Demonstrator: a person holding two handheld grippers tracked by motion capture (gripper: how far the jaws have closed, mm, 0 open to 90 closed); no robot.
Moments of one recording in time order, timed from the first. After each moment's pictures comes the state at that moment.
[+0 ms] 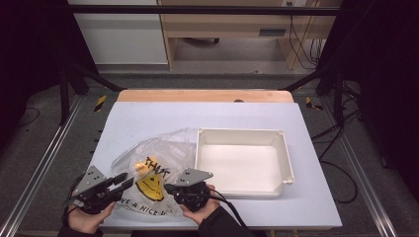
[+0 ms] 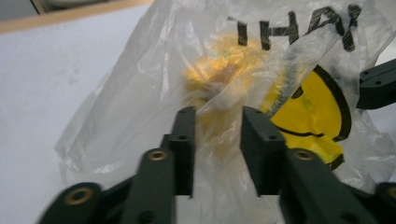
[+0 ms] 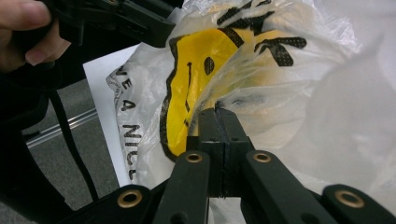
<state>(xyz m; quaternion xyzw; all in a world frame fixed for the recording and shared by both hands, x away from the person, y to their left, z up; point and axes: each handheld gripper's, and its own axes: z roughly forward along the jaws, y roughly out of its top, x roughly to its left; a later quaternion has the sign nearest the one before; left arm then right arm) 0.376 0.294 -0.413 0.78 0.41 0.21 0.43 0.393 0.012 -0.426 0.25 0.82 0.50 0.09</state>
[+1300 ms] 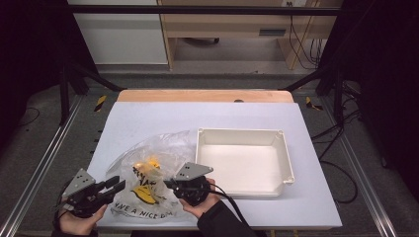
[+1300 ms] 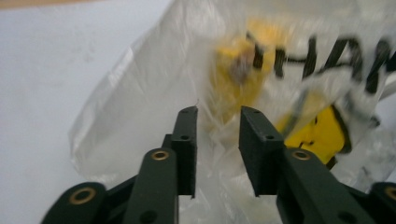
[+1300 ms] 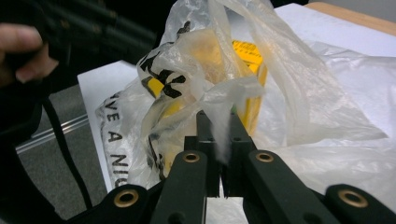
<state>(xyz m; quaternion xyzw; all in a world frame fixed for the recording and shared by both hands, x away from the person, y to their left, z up) 0.365 0.316 -0.411 0.74 0.44 0.22 0.46 0.400 0.012 -0.413 0.24 0.82 0.51 0.10</state>
